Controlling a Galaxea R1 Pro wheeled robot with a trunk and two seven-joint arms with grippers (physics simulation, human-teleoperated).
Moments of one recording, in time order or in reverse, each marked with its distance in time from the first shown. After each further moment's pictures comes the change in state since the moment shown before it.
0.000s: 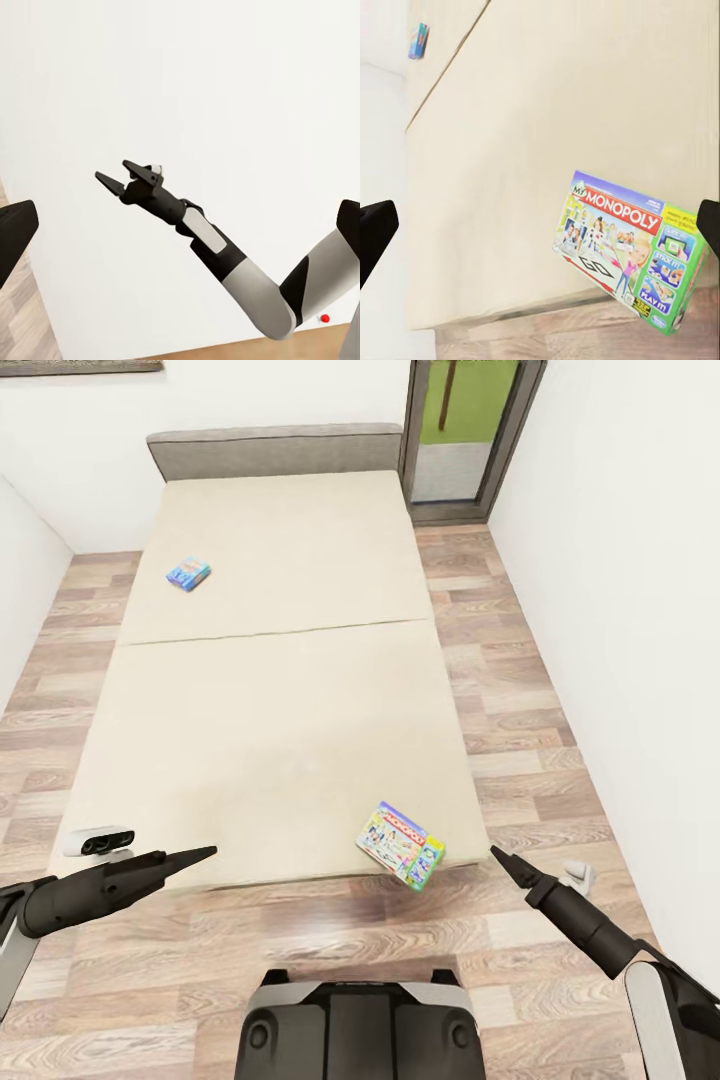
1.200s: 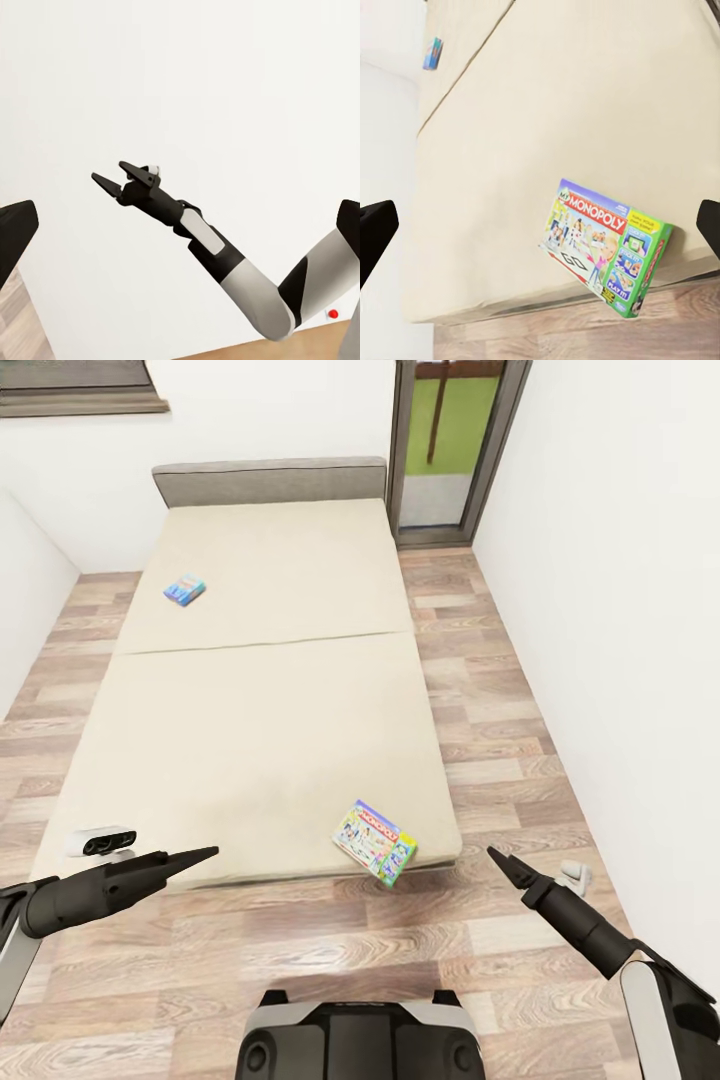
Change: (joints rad) left arm 0.000 -0.005 -0.003 0.000 0.000 0.001 0.000; right arm 0.000 0.006 0.009 0.003 0.007 -0.004 -0.003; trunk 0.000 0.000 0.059
